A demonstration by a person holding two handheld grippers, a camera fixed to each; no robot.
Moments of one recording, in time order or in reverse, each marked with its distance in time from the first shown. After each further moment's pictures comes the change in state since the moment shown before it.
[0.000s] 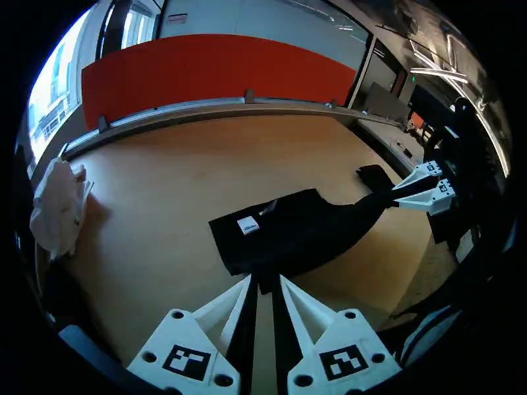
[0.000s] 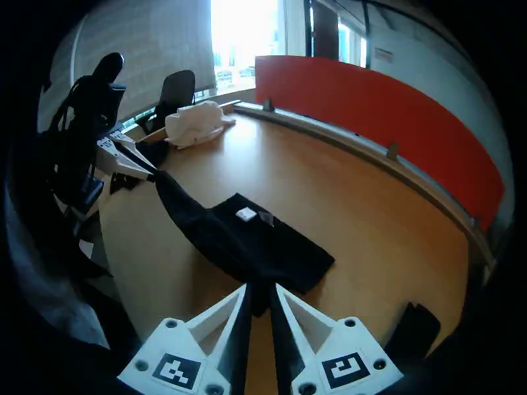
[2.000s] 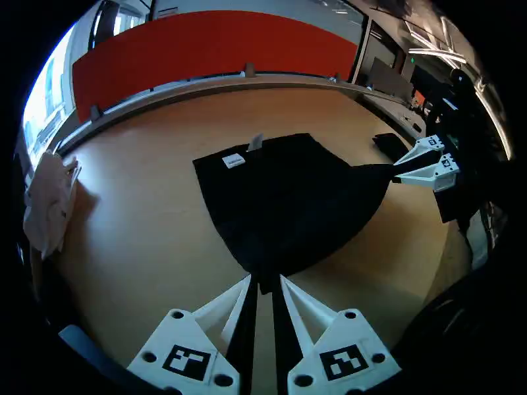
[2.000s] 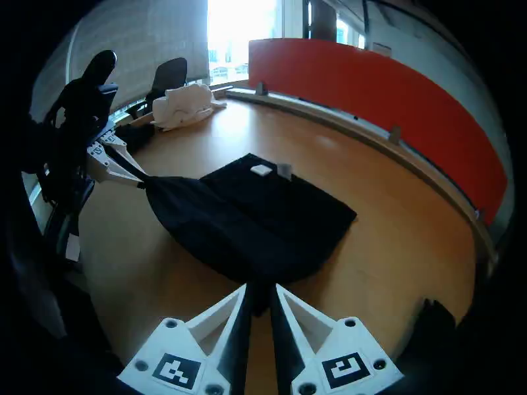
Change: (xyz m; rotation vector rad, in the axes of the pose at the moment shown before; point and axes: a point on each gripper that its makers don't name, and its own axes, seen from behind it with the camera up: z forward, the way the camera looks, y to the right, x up) left arm -0.055 -0.022 0.067 0.039 -0.063 0.062; right arm -0.041 0.021 0.067 -0.037 -0.019 -0.010
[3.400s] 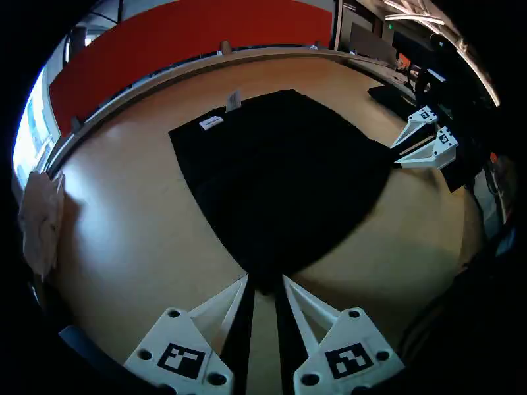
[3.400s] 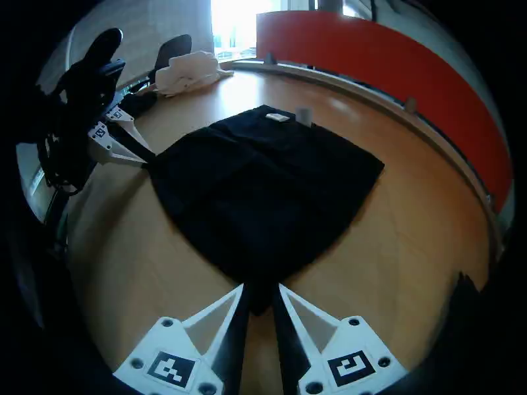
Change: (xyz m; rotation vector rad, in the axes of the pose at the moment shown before) left arm -0.058 -0.012 0.055 0.009 -0.075 0.179; right arm -0.074 -0.015 0.053 0.030 -0.093 0.000
